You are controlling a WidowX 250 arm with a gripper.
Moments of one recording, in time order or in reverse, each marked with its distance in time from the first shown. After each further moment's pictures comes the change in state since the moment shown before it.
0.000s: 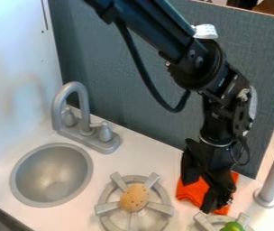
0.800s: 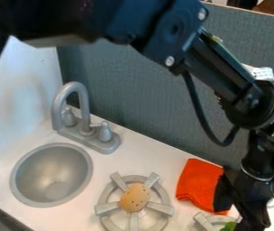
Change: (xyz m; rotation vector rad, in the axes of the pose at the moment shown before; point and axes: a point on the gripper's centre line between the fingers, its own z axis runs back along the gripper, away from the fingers) arm 0.031 -0.045 -0.030 -0.007 0.078 -0.162
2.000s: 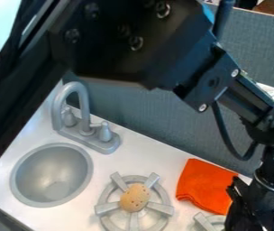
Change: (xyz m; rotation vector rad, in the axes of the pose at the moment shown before) arm 0.013 -0.006 -0.018 -0.015 0.113 -0.023
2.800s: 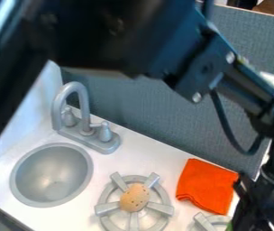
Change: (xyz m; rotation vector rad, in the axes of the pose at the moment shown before) arm 0.002 -0.004 0.027 0.032 -0.071 -0.008
